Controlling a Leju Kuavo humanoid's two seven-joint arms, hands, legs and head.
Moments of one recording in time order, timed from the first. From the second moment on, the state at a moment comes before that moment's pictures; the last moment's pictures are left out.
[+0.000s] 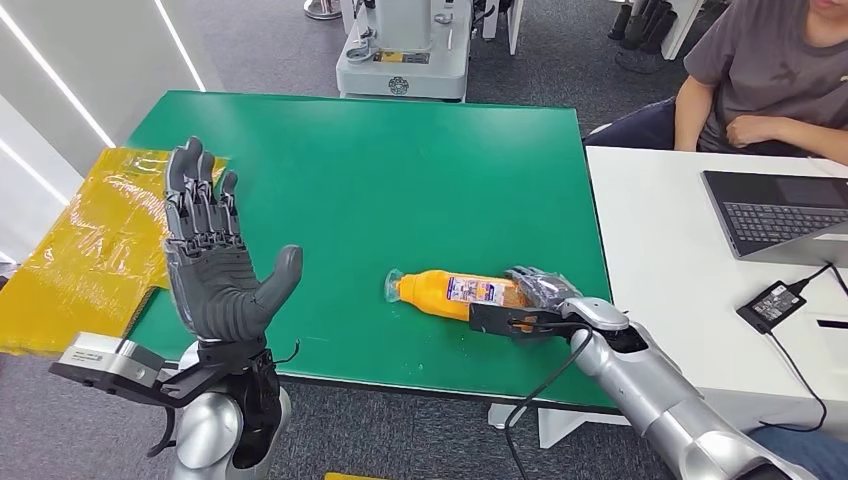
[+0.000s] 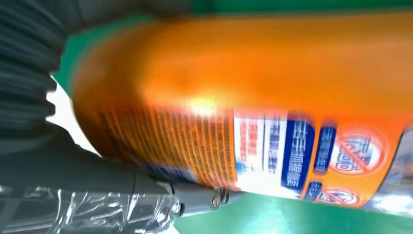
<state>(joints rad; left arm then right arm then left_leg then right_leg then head) -0.13 -0.23 -0.40 -1.30 -0.07 0.25 -0.51 -0.62 -0.25 0.75 -0.63 0.69 0.32 -0.08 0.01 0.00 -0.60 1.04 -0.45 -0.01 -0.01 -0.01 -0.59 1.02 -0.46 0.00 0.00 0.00</state>
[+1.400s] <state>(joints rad) -0.09 -0.22 -0.40 -1.33 -0.06 0.29 -0.55 -0.51 -0.04 0.54 -0.81 0.63 -0.45 -0.24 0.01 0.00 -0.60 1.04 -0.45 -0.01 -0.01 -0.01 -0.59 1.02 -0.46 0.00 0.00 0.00</state>
